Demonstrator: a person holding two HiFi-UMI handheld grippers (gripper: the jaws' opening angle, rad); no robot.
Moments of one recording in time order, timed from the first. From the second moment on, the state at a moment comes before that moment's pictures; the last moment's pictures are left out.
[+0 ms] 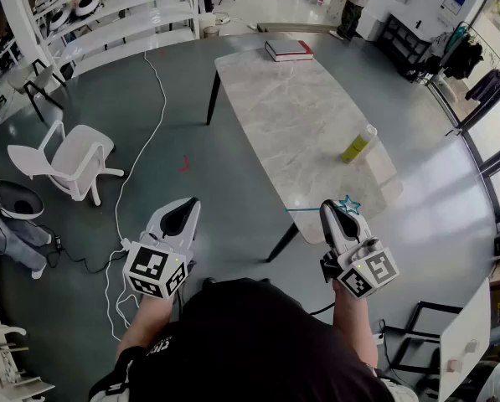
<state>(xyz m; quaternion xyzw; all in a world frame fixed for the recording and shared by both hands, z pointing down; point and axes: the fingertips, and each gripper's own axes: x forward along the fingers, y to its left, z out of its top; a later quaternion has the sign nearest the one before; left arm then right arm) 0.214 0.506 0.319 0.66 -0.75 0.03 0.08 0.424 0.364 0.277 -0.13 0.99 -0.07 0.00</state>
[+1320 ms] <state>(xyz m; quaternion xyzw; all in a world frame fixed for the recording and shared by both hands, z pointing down) 0.107 0.528 0.354 0.65 -0.75 0.03 0.12 0.277 0.376 0.310 -0.08 0.99 -0.15 0.01</state>
